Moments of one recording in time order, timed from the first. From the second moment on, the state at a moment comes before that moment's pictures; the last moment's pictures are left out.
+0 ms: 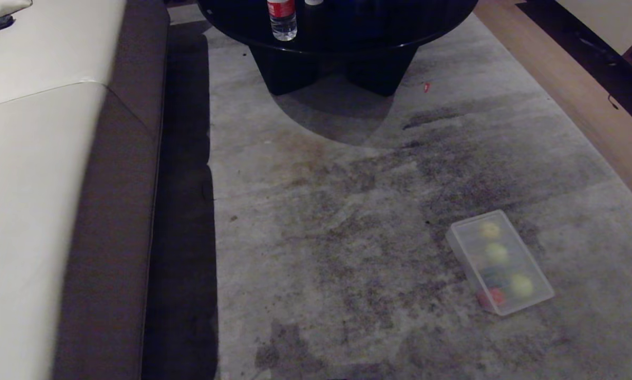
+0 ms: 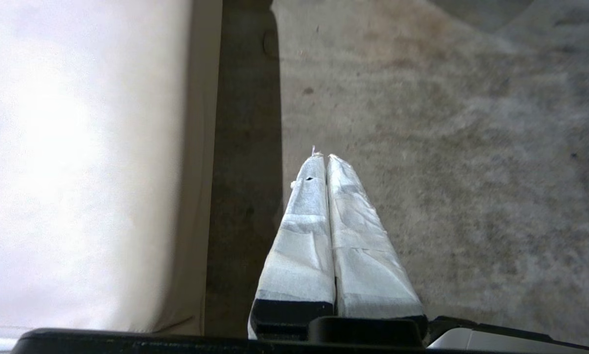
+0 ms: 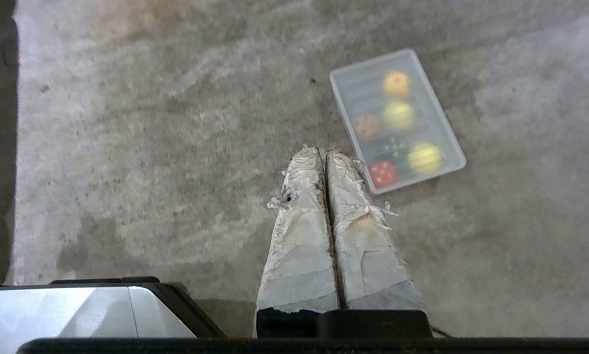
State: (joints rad) left arm 0.00 0.00 0.00 -0.01 0.07 -0.15; right arm 0.00 0.00 0.00 -0.01 0.00 0.03
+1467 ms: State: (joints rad) left arm 0.00 0.00 0.00 -0.01 0.07 -0.15; right arm 0.00 0.00 0.00 -0.01 0.00 0.03
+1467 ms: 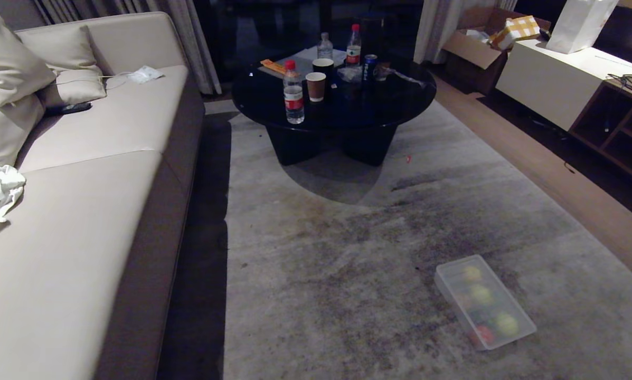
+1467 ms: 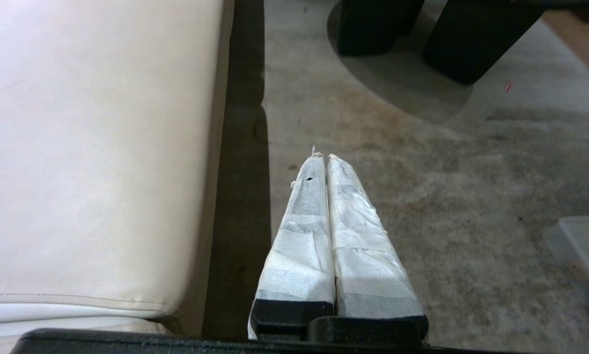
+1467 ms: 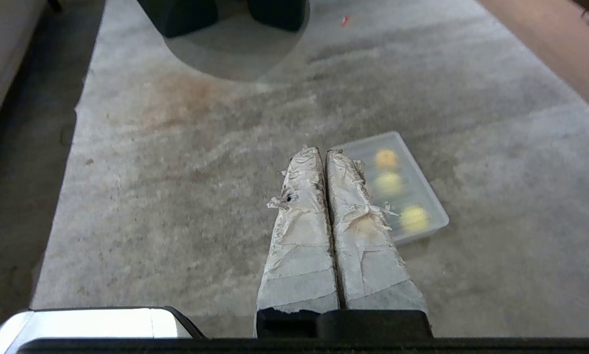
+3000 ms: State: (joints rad) left arm 0.00 0.00 0.00 -0.01 0.07 -0.15; right arm 0.00 0.00 0.00 -0.01 0.00 0.03
